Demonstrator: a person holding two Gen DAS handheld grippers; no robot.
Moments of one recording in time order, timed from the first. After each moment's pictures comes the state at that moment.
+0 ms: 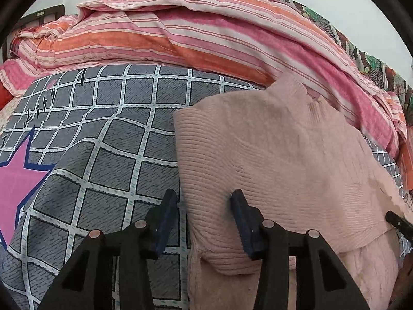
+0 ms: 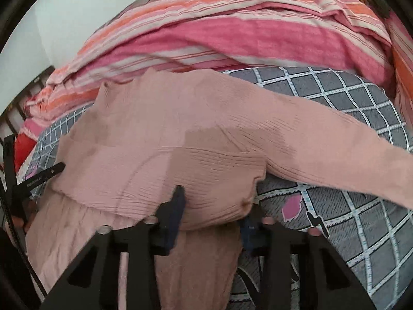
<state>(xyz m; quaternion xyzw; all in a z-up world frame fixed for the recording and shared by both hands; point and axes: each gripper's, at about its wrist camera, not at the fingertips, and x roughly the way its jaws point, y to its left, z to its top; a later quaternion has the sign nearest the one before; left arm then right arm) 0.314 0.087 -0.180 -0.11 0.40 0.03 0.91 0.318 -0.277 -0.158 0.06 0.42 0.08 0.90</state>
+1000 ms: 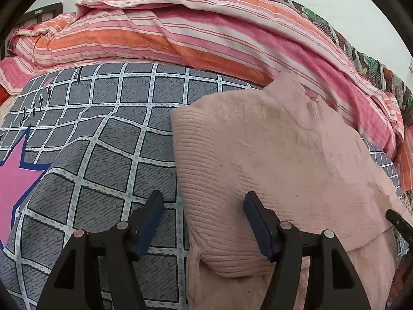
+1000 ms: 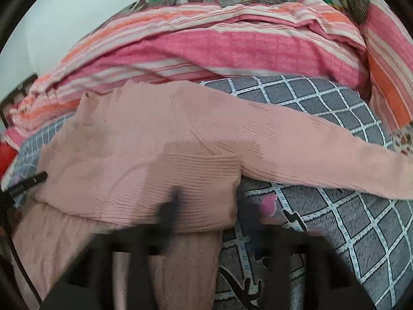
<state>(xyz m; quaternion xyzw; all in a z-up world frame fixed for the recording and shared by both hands) 0.319 0.088 -0.182 -0.11 0.40 0.02 0.91 0.312 -0.280 -0.153 0.05 0.39 0.02 0.92</state>
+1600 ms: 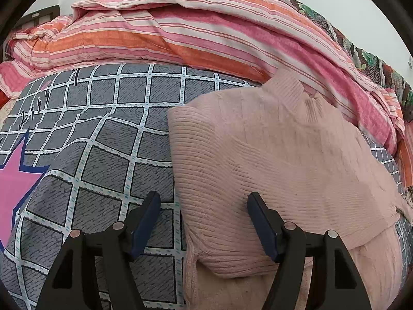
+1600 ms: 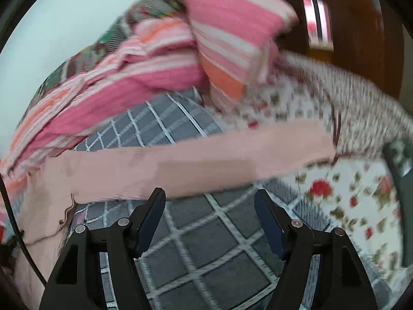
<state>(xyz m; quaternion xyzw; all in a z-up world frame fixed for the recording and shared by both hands) 0.324 0.088 -0.182 -0.11 0.40 0.01 0.91 0.231 -0.505 -0.150 0.19 0.36 -0.14 0.90</state>
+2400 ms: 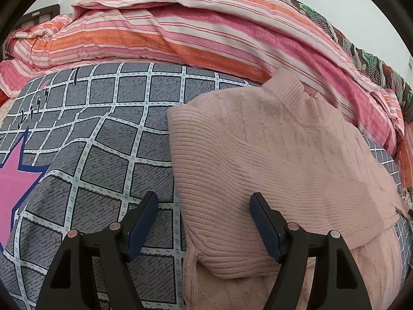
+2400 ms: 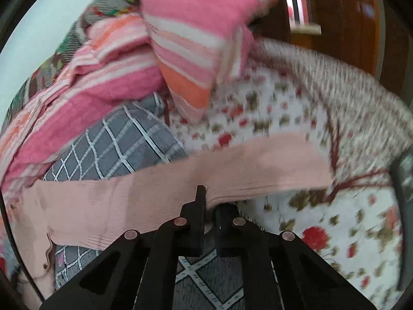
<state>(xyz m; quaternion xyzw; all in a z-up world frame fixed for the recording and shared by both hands) 0.325 0.093 -0.183 -0.11 0.41 0.01 0.91 0.272 -0.534 -0.144 0.18 0.36 -0.22 0.89</state>
